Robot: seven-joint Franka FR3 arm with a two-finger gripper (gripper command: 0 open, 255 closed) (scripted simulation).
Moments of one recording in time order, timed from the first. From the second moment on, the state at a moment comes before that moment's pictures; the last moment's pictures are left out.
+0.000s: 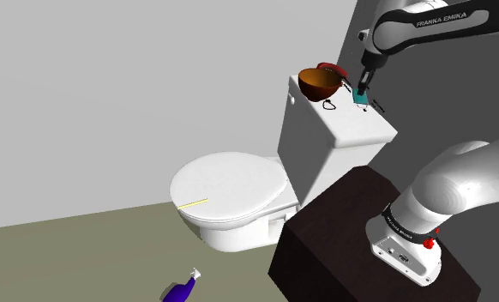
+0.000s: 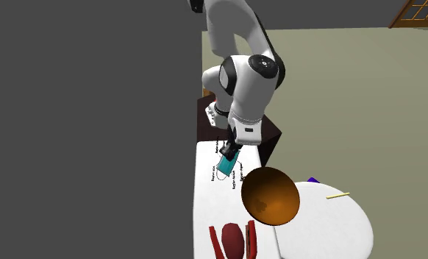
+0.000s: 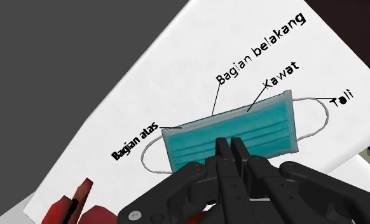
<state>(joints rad) -0.10 -0.51 -0.32 -2.47 -0.36 2.06 -0.52</state>
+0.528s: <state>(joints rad) -0.09 -0.54 -0.30 -2.38 -0.34 1.94 -0.54</state>
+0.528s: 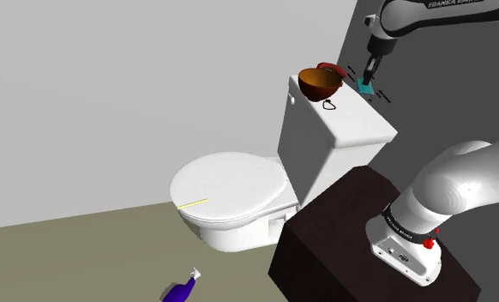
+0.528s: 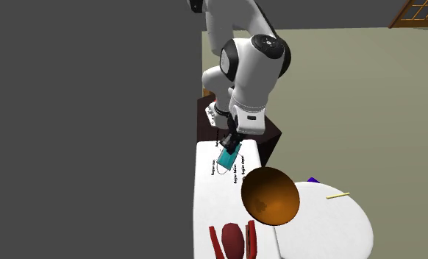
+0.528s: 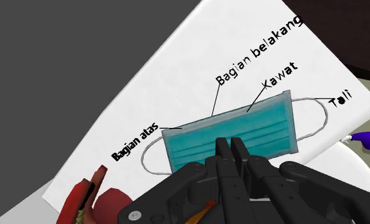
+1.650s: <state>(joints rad) -0.03 -0.33 -0.25 -2.06 -0.26 1.82 -0.52</state>
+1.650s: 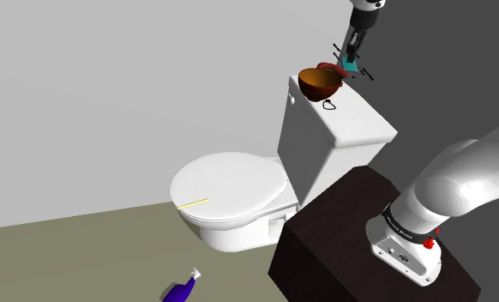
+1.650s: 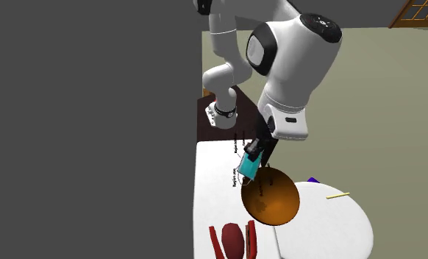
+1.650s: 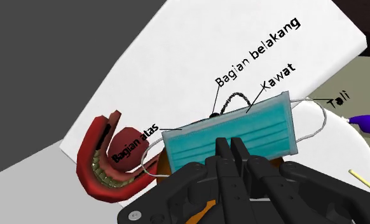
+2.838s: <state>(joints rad) 0.00 -0.06 -0.23 -1.90 -0.20 1.91 -0.46</state>
